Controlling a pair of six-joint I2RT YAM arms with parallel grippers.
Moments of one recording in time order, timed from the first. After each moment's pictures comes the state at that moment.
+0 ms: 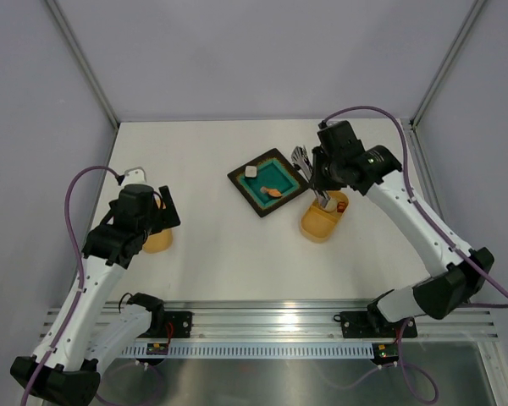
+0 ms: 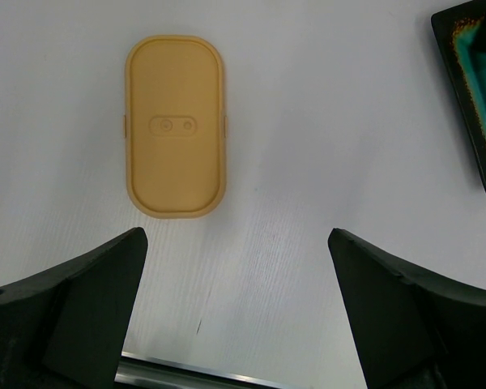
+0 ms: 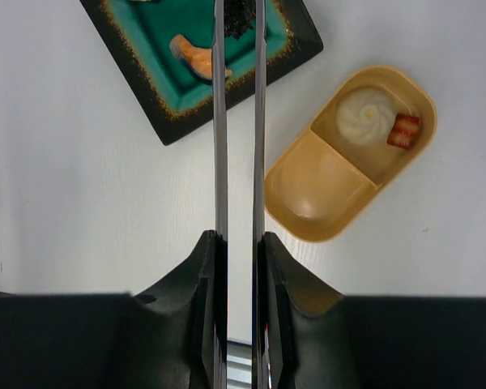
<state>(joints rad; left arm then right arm) -0.29 0.81 0.92 -0.87 -0.35 -0.45 0.54 1.50 1.61 -0.99 0.14 0.44</state>
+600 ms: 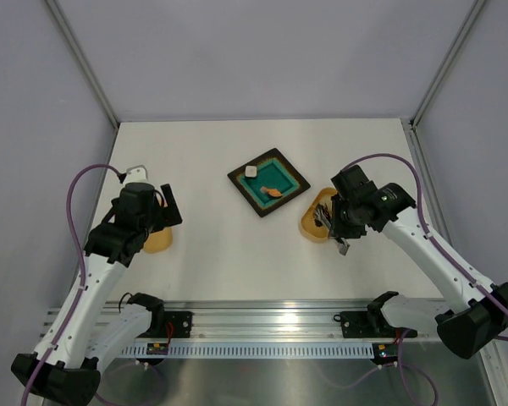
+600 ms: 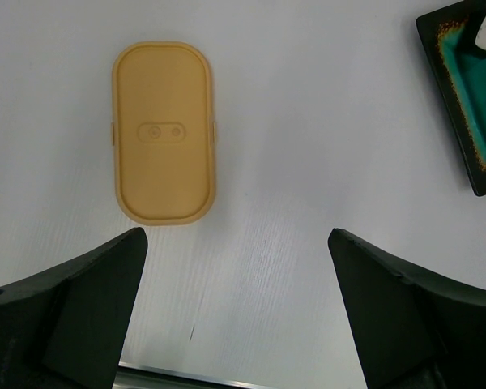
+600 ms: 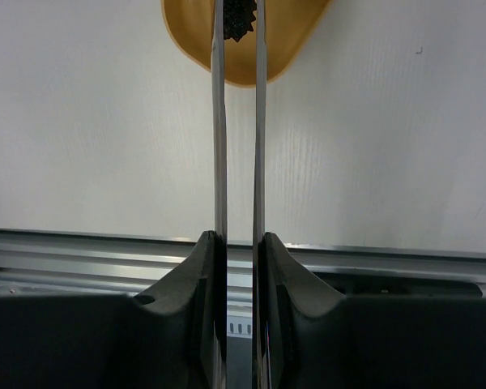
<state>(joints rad) -0.29 0.82 0.92 -0.83 -0.32 -0.44 0.54 1.18 1.19 -1.15 0.10 0.57</state>
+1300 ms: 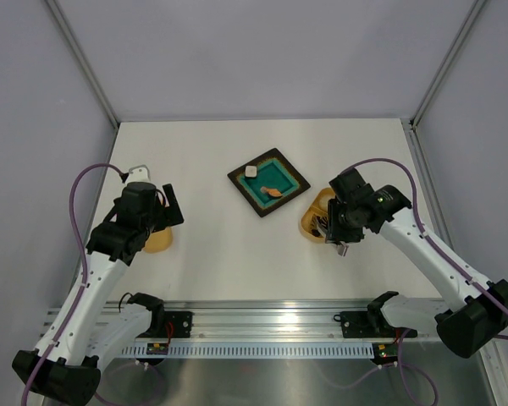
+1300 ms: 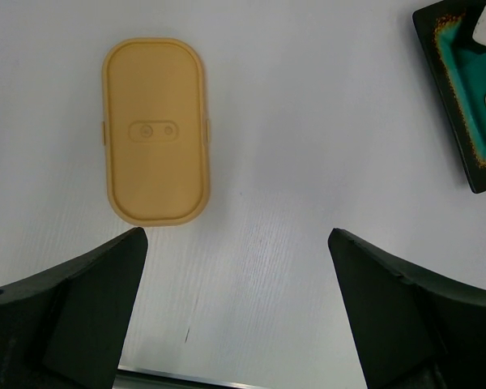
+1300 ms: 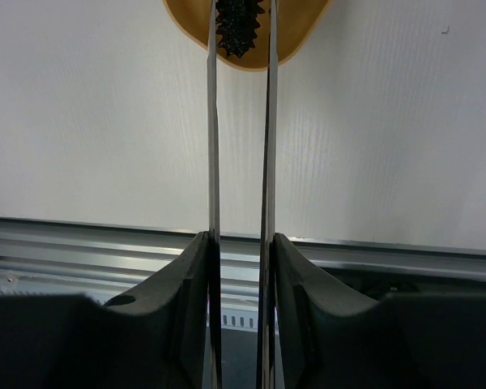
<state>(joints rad) -0.29 0.83 0.91 -0.81 -0.31 -0.45 0.54 1.18 1.13 -1.13 0.05 0.57</state>
